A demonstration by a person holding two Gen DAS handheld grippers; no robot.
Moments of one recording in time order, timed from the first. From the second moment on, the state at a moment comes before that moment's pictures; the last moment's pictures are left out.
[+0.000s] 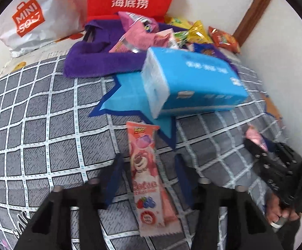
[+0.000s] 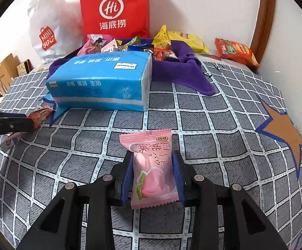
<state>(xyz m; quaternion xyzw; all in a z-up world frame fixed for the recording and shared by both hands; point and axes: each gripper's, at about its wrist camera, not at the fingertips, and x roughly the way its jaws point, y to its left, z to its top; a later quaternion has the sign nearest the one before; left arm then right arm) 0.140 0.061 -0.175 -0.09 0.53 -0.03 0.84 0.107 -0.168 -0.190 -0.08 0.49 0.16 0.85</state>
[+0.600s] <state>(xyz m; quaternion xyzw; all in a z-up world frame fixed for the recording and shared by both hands) 0.118 0.053 -0.184 -0.03 0.46 -0.03 0.89 0.112 -0.171 -0.195 -0.05 0.50 0.19 0.84</state>
